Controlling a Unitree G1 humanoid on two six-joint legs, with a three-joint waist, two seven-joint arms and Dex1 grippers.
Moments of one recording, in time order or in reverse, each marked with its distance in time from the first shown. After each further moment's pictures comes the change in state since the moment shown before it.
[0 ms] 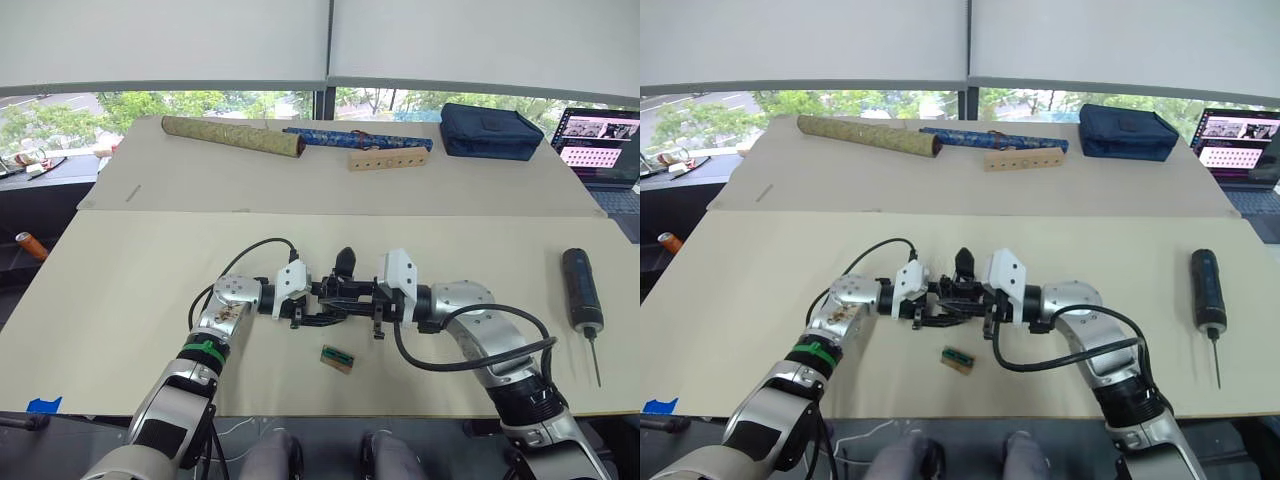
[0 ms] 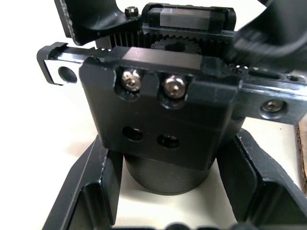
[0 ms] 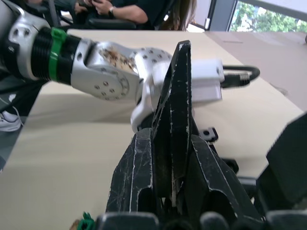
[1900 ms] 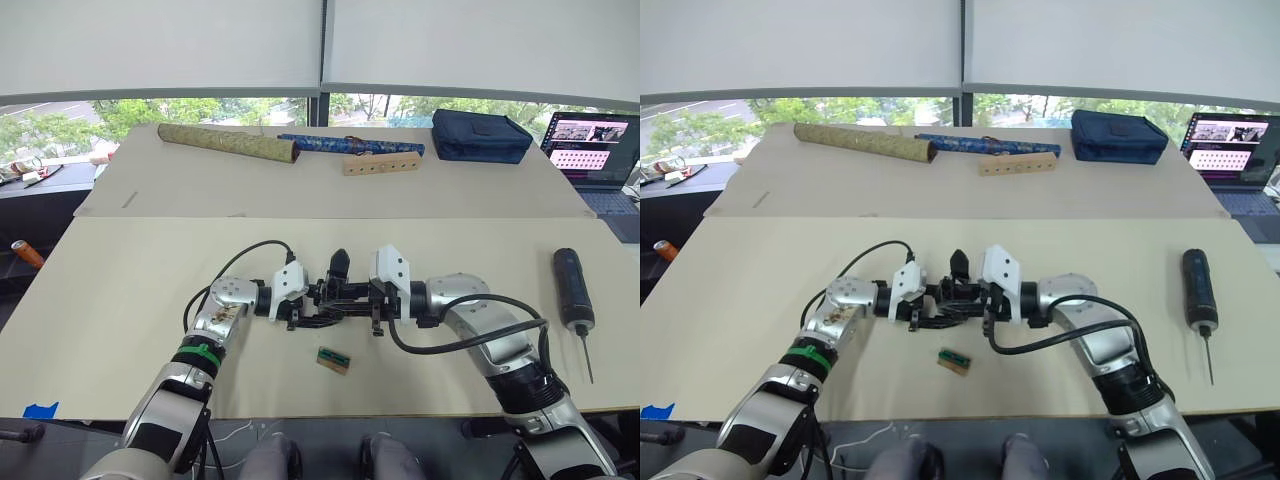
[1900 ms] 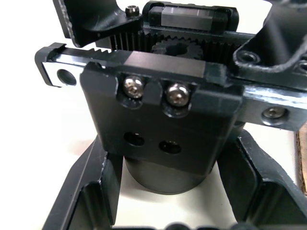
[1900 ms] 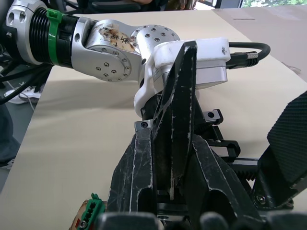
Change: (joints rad) left arm 0.025 0.023 -0.011 -0.047 0.000 0.064 0.015; right arm -0.068 -0.032 0.038 0.033 0.015 0.121 0.034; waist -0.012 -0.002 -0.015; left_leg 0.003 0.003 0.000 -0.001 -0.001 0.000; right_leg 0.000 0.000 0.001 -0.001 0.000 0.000
